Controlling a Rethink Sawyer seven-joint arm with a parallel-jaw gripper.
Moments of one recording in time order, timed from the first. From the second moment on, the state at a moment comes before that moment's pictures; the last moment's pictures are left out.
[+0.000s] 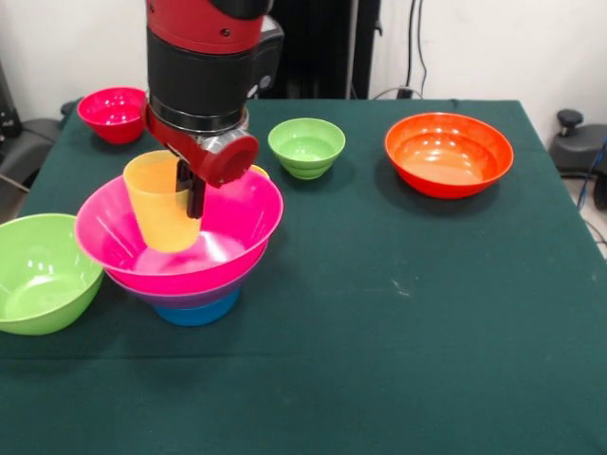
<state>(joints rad) -0.26 -0.44 -0.17 1.20 -0.03 0.79 2.25</state>
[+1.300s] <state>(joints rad) -0.32 -0.48 -0.05 1.33 -0.11 0.70 2.25</state>
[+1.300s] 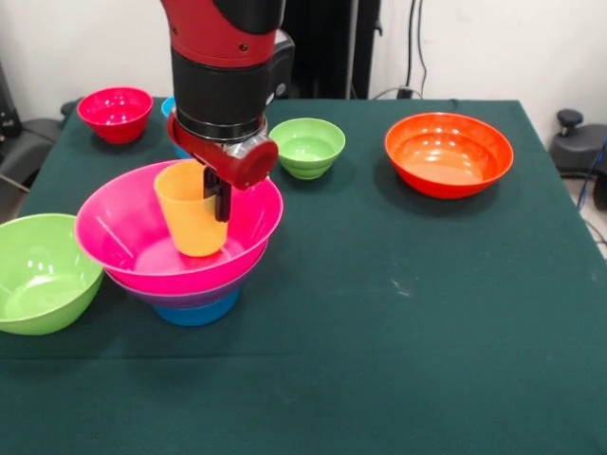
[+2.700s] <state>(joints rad) -0.34 -0.49 -0.02 1.33 -0.21 0.66 2.25</state>
